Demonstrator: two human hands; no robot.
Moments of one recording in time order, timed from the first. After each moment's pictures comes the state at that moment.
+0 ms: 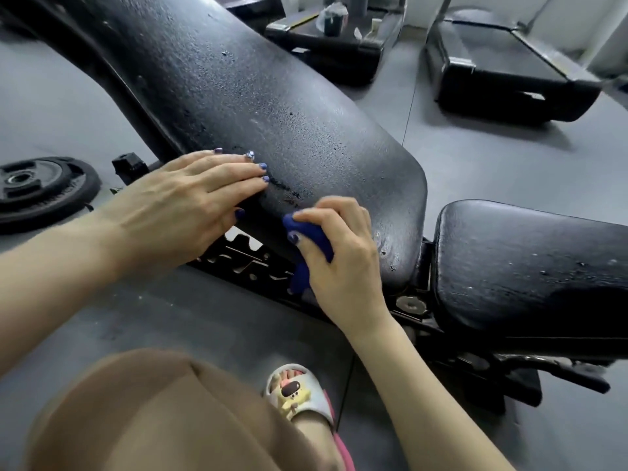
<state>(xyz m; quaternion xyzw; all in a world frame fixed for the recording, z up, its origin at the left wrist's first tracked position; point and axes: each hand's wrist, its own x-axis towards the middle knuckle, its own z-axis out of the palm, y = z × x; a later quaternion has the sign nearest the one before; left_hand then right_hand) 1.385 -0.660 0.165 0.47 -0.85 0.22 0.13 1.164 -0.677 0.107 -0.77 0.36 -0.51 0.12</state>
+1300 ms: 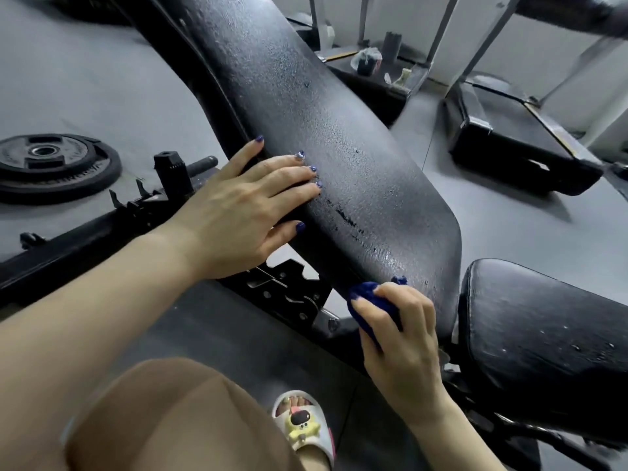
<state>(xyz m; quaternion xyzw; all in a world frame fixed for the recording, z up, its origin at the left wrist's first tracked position) 1.411 -0.665 0.155 0.52 -0.79 0.26 0.20 1.143 -0.666 0.069 -0.84 0.28 -0.43 -0.17</state>
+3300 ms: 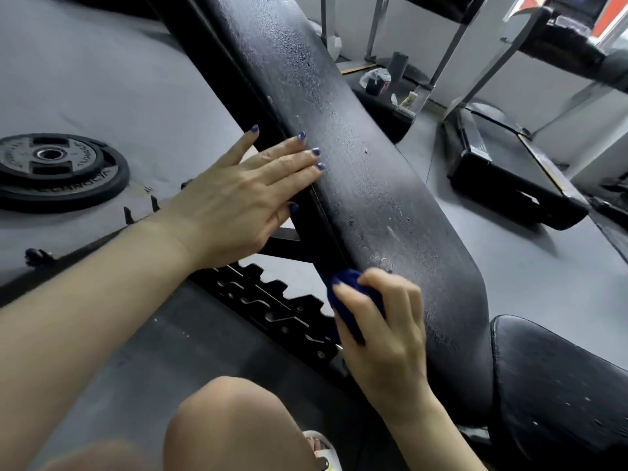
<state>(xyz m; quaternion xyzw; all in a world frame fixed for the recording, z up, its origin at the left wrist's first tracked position) 1.526 -0.693 0.199 0.54 -0.77 0.26 0.23 1.279 -0.680 0.144 -0.84 0.29 -0.43 -0.16</state>
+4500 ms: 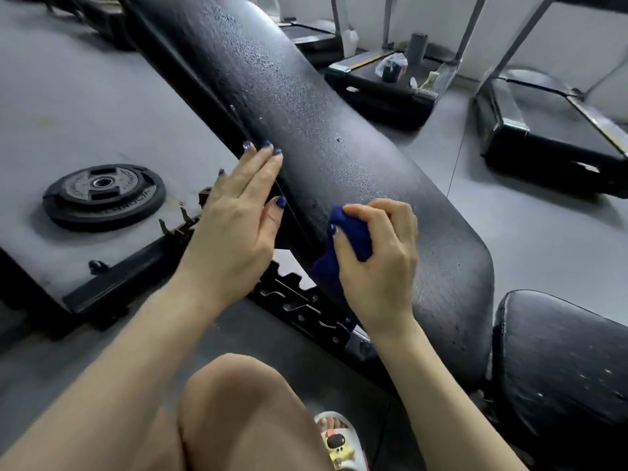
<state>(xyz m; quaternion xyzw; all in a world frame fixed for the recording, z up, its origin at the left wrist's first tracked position) 1.438 -0.645 0.212 0.66 -0.62 0.06 0.42 1.270 -0.704 0.185 -0.75 0.37 -0.55 0.08</state>
